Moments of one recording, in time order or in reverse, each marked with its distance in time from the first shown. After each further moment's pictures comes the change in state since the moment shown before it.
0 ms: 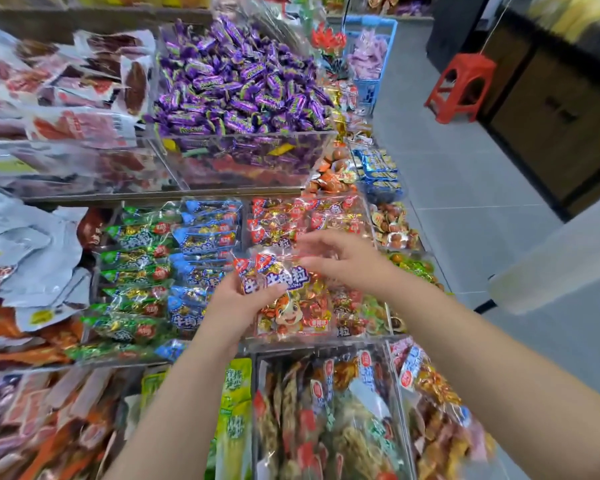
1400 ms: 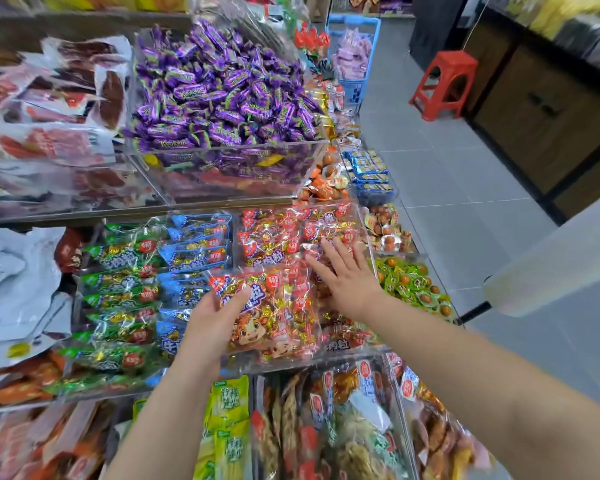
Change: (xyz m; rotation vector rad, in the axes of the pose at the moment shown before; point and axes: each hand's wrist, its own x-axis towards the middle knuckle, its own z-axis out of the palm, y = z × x) left_hand 0.028 -0.013 -0.016 0.010 0.081 -0.065; right_hand 0.041 0.114 0.023 -1.155 -0.065 0.098
